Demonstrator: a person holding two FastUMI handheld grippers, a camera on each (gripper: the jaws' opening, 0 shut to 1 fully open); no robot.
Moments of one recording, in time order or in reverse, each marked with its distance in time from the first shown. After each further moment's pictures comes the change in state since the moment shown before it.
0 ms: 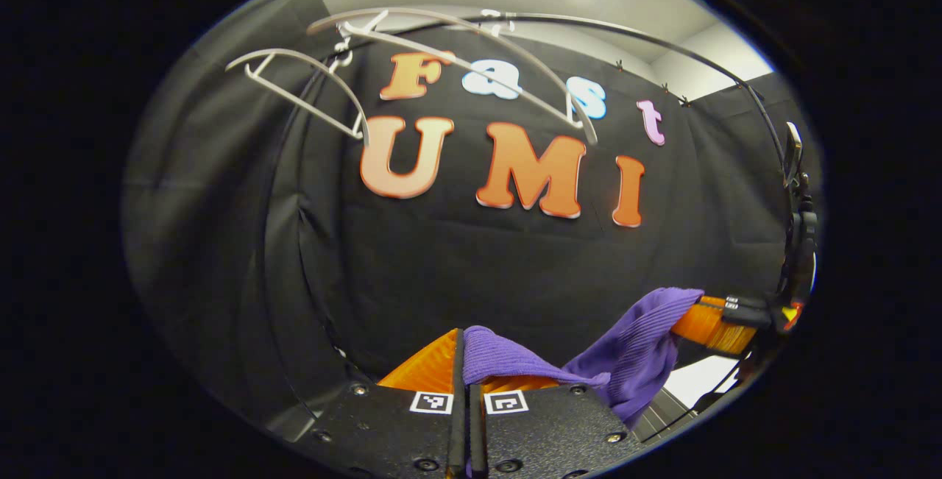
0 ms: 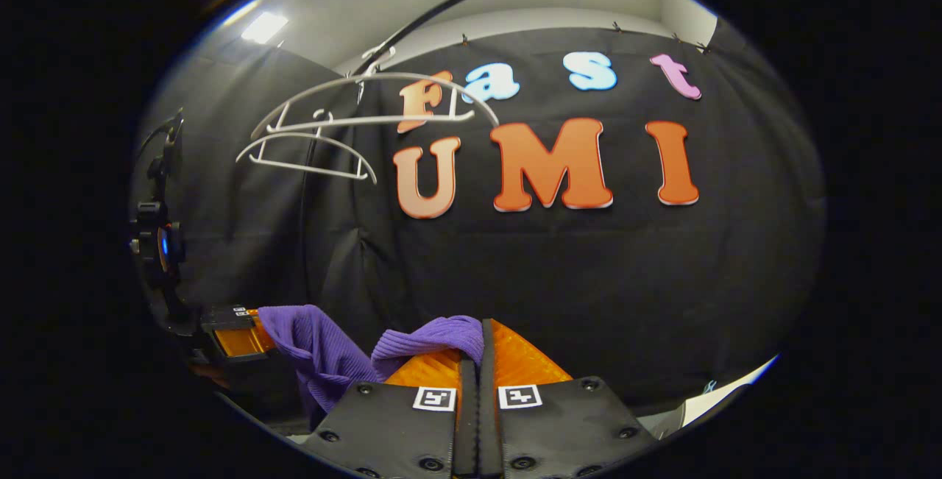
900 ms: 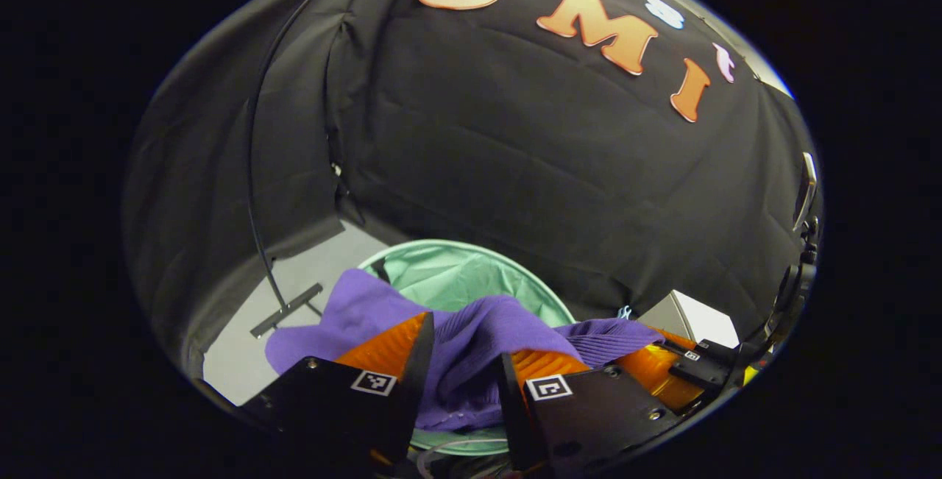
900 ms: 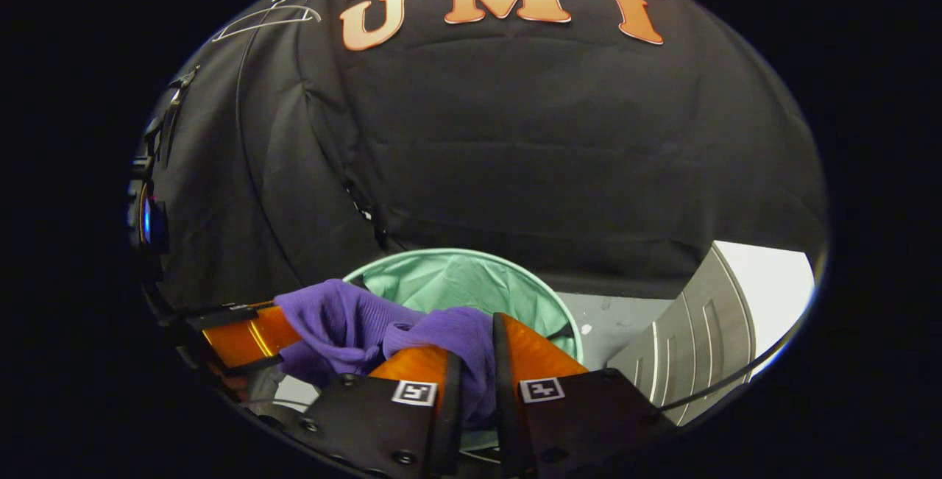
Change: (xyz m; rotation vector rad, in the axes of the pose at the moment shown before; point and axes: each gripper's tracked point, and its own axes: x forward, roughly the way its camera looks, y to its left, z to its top) left arm -0.019 -0.003 -0.285 -0.258 0.538 0.097; right arm -0.026 -0.035 -0.303 0.043 0.556 -0.137
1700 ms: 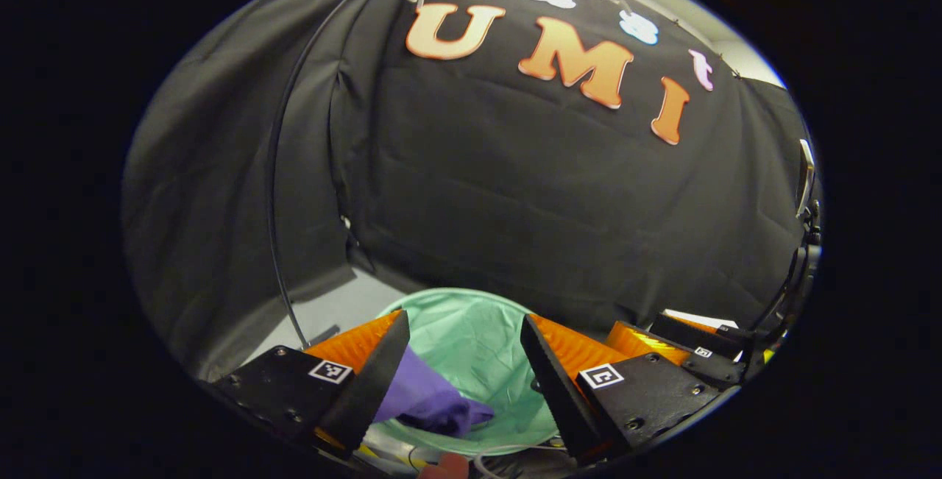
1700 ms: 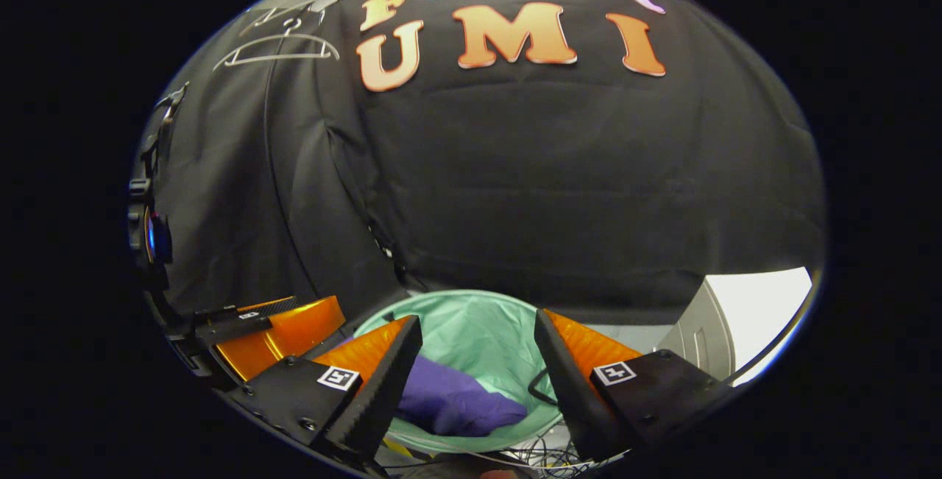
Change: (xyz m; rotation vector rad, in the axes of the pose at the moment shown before) left arm -0.100 -0.026 0.108 0.156 -0.333 0.014; right arm -0.095 0.020 0.114 0.042 -0.274 0.097
